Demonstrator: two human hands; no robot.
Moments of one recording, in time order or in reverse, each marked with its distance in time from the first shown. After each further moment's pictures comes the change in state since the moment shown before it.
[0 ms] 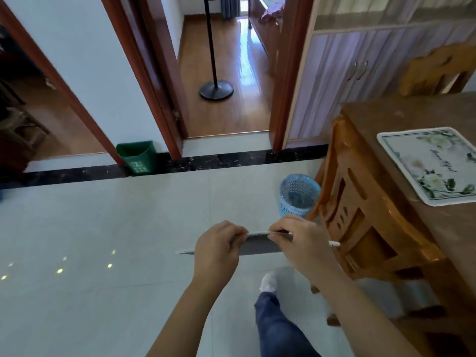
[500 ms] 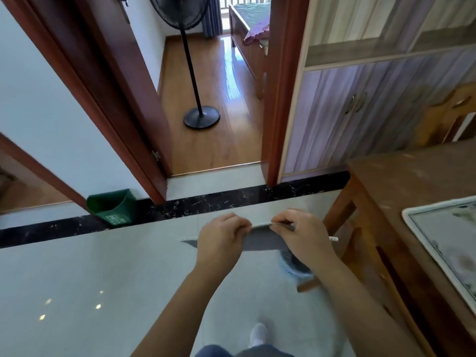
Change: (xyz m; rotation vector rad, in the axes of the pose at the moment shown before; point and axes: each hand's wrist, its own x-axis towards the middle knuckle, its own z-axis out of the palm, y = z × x) left_hand 0.344 -0.007 0.047 0.023 -0.040 0.128; right_hand 0.315 0.105 -0.039 0.034 0.101 0.135
